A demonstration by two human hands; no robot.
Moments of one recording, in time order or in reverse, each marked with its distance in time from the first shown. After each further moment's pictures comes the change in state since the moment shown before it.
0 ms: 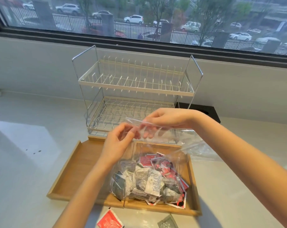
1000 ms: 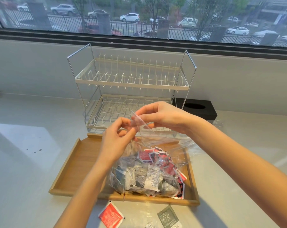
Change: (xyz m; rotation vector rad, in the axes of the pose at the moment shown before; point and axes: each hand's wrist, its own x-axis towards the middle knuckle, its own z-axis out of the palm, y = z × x) left_hand -0.015 0.019 0.007 0.039 0.062 -0.022; right_hand -0.020 -0.006 0.027 0.357 0.257 -0.186
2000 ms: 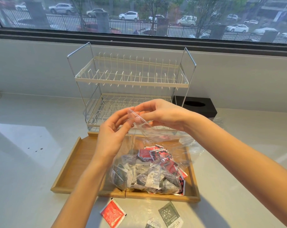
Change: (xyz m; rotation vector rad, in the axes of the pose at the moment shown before) left_hand -0.003 0.009 -0.007 -0.240 -0.005 0.036; right_hand 0.001 -0.004 0.006 0.071 -0.002 0.037
